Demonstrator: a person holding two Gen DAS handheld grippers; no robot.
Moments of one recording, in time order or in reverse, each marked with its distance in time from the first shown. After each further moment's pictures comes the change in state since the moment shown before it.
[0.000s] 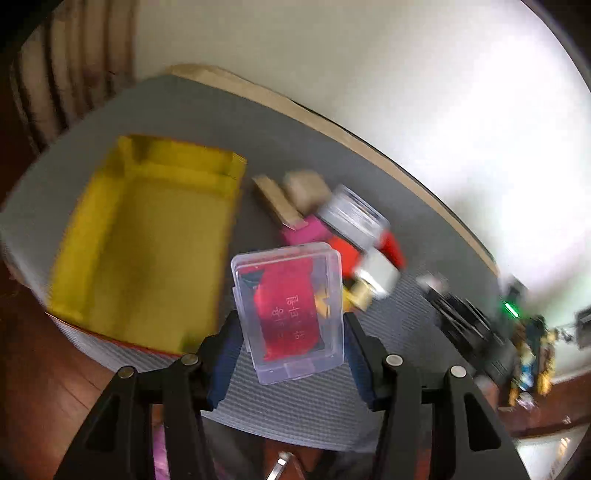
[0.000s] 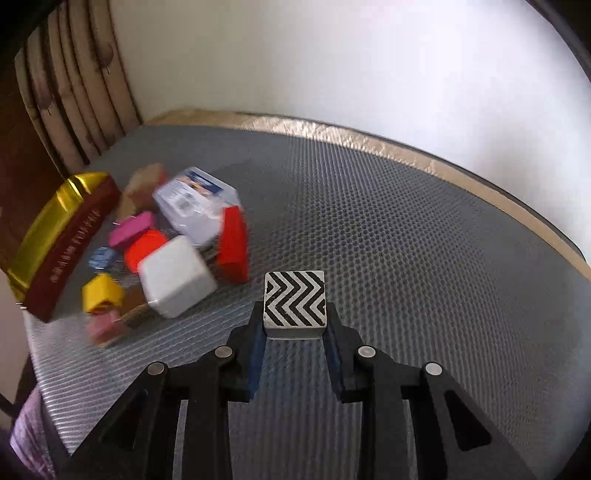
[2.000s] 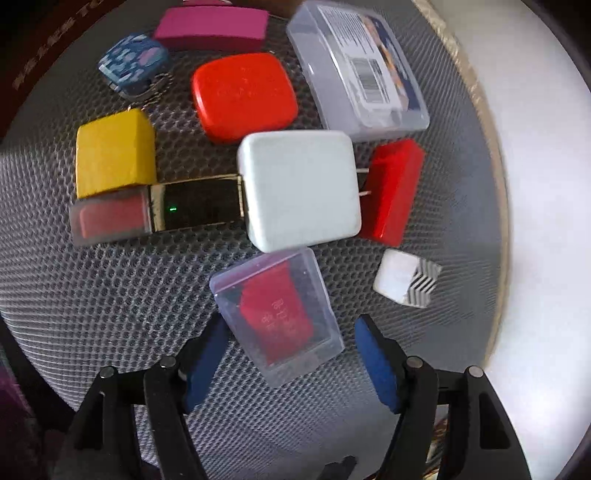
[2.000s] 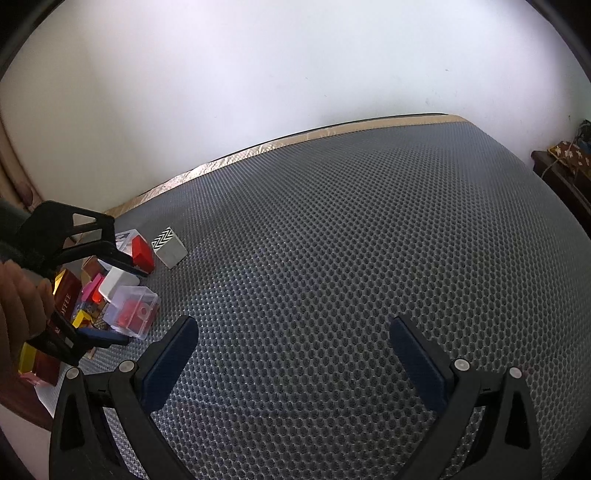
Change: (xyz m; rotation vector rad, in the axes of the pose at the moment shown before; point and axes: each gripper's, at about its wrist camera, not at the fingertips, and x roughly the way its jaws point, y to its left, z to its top) left arm 0.215 -0.135 -0.024 -0.684 0.430 0.097; right arm -0.076 -0.073 -0.125 0.539 -0.180 -0.175
